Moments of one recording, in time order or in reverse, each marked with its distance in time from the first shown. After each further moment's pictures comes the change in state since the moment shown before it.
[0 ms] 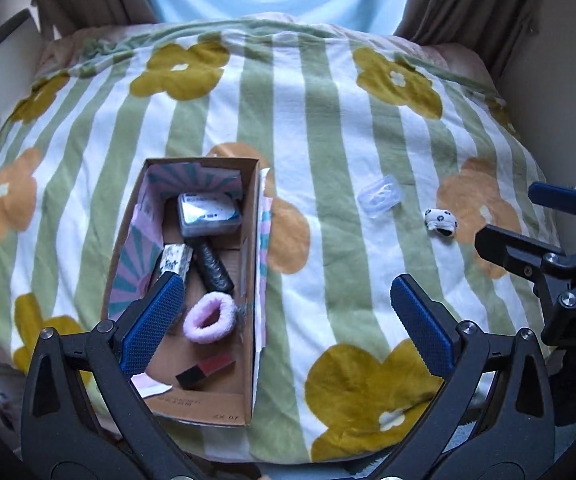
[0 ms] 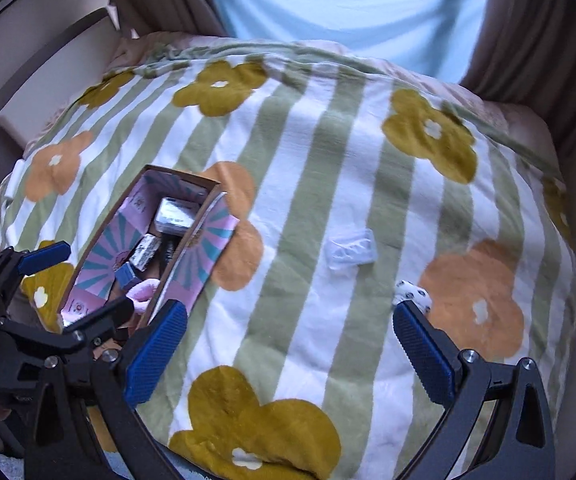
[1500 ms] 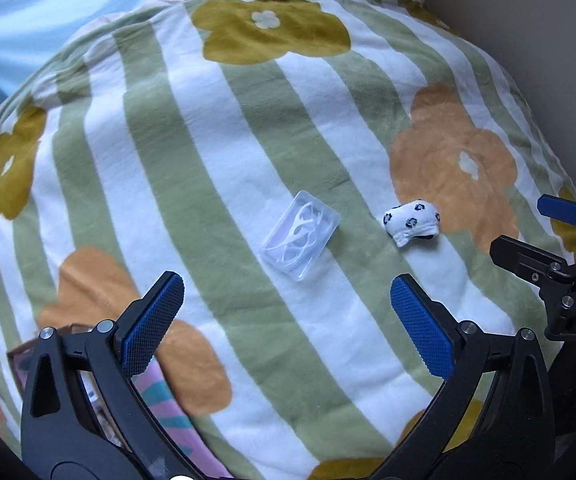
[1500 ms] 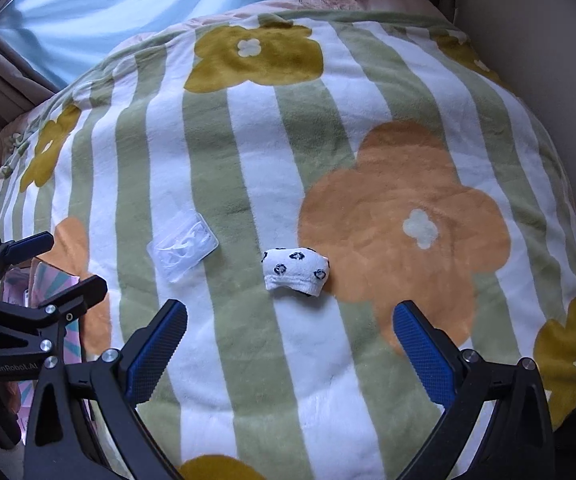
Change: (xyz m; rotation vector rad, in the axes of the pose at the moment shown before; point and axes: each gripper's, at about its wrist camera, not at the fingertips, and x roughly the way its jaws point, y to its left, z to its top) left arm 0.200 -0.135 0.097 0.449 0.158 -0.171; right arm 0.112 -0.174 -0.036 0.498 0.078 -0.139
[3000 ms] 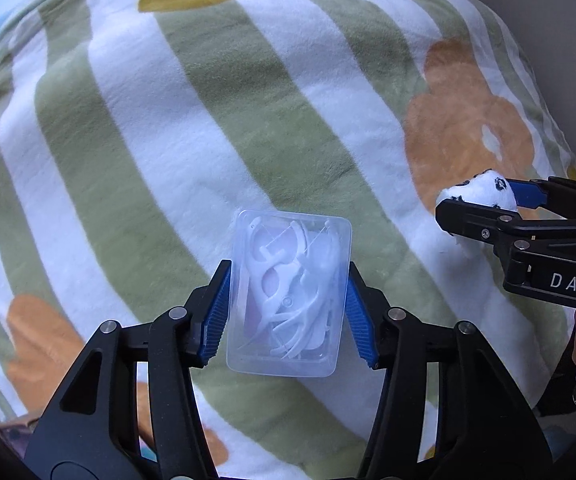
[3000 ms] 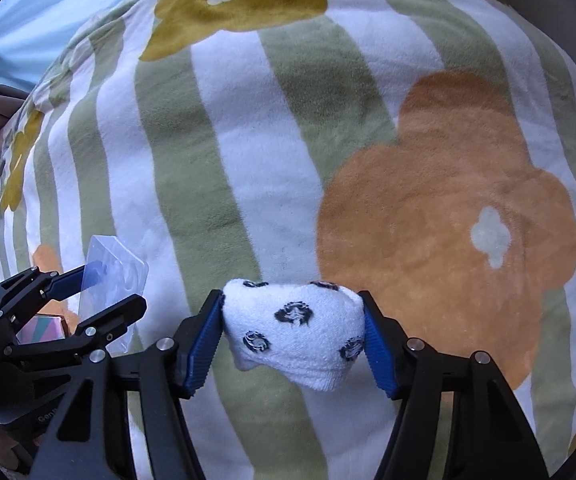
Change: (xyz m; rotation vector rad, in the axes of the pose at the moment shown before) left arm 0.071 -0.011 0.008 0.041 0.129 -0.092; right arm 0.050 -0.021 0.017 0.073 0.148 0.070
